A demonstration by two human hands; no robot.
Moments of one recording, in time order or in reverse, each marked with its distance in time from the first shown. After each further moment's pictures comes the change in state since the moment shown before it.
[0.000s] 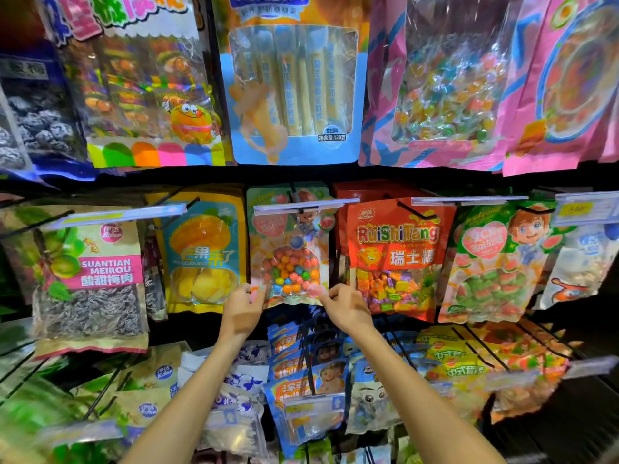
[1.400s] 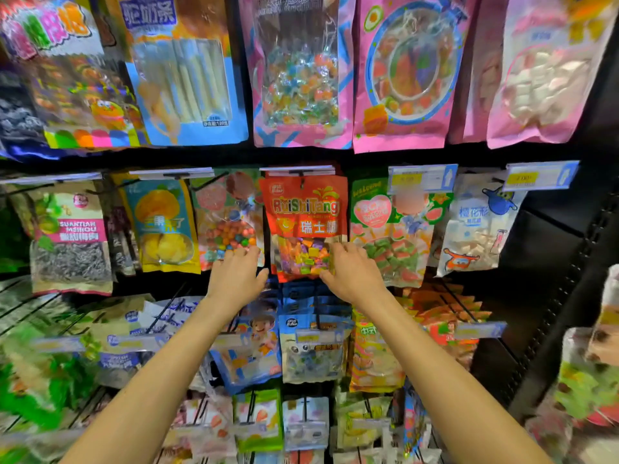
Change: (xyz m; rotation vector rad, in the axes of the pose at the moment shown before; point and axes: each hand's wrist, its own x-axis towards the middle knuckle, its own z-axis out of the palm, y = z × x) left_hand -0.124 0.173 0.071 0.960 -0.038 0.210; right_hand -0.085 0.095 -0.189 -0.482 0.021 -0.385
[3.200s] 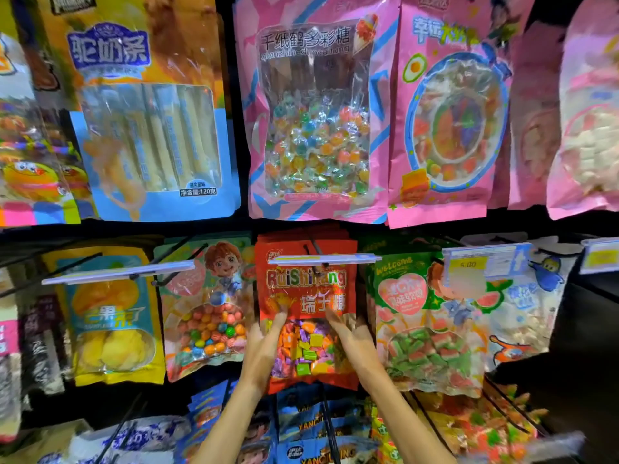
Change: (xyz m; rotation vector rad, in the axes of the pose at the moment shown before) left_hand 0.115 0.024 0.093 -1.616 -0.046 -0.241; right_hand 0.125 0.028 0.094 1.226 0.132 0.468
